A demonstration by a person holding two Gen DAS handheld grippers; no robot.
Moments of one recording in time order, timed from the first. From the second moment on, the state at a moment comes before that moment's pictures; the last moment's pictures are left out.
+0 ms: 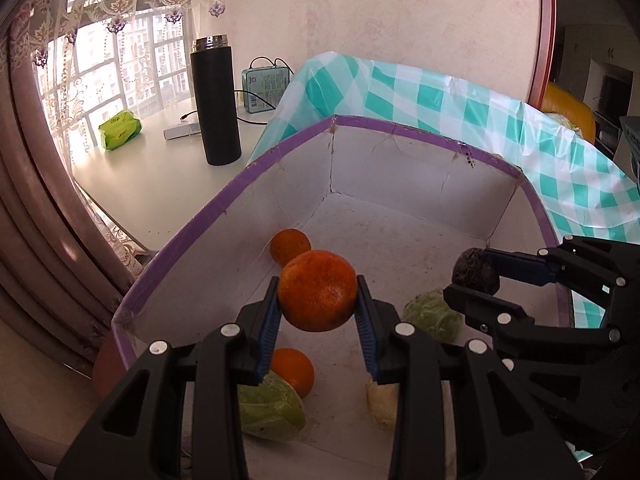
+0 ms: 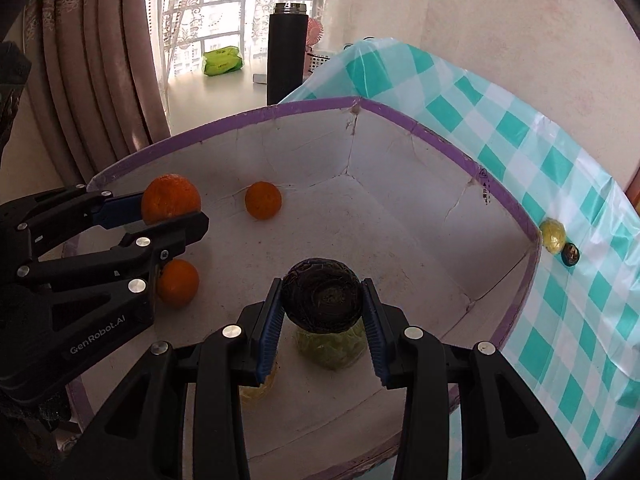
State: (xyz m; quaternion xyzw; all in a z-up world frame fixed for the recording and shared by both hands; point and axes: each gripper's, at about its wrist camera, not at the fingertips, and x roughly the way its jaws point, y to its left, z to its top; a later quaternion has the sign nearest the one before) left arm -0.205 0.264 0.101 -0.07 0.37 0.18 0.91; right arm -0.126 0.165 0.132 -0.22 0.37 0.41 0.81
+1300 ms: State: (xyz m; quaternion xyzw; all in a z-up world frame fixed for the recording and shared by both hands) left arm -0.230 0.221 0.153 -0.09 0.26 0.17 0.95; right arm -0.051 0.025 0.191 0.16 0.38 0.50 0.76
